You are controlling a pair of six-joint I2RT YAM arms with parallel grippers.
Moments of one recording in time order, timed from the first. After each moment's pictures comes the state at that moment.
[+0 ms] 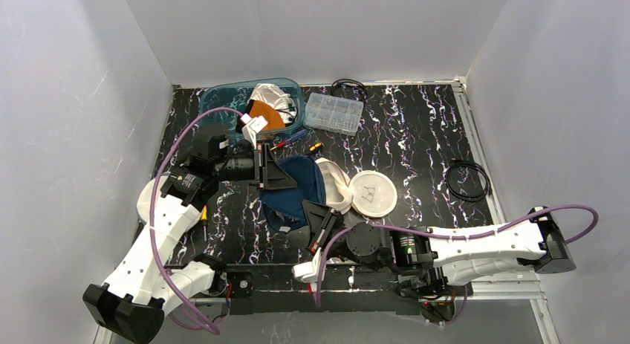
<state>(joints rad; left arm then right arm) -0.40 0.97 1.05 -0.60 0.87 -0.57 1.64 1.07 0.84 -0.01 0.51 -1.54</state>
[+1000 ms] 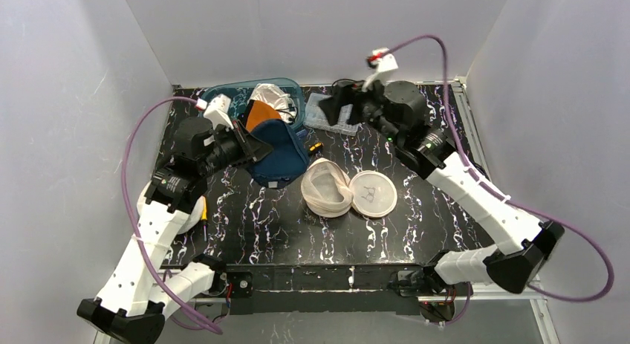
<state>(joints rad) -0.37 0.94 1.16 -0.62 0.31 -0.66 0.84 1.33 1.53 -0.23 0.13 0.21</state>
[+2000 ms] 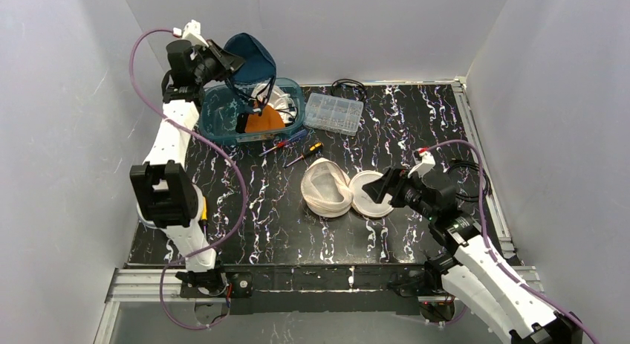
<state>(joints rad) 0.04 1.75 1.68 -0.10 0.46 -0.66 0.48 0.64 0.46 -0.19 -0.17 0.64</state>
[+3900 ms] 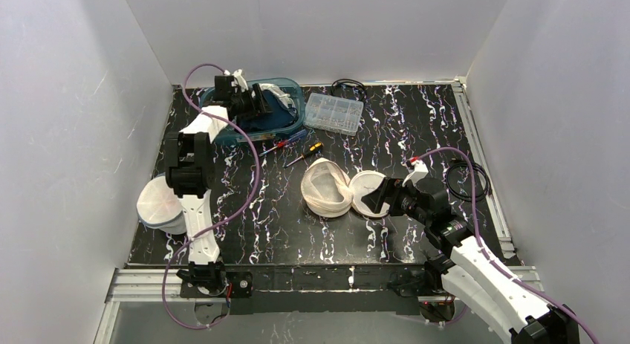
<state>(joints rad) -0.05 2.20 1.70 -0.18 0.42 -0.35 0.49 0.65 0.35 -0.16 -0.19 0.57</state>
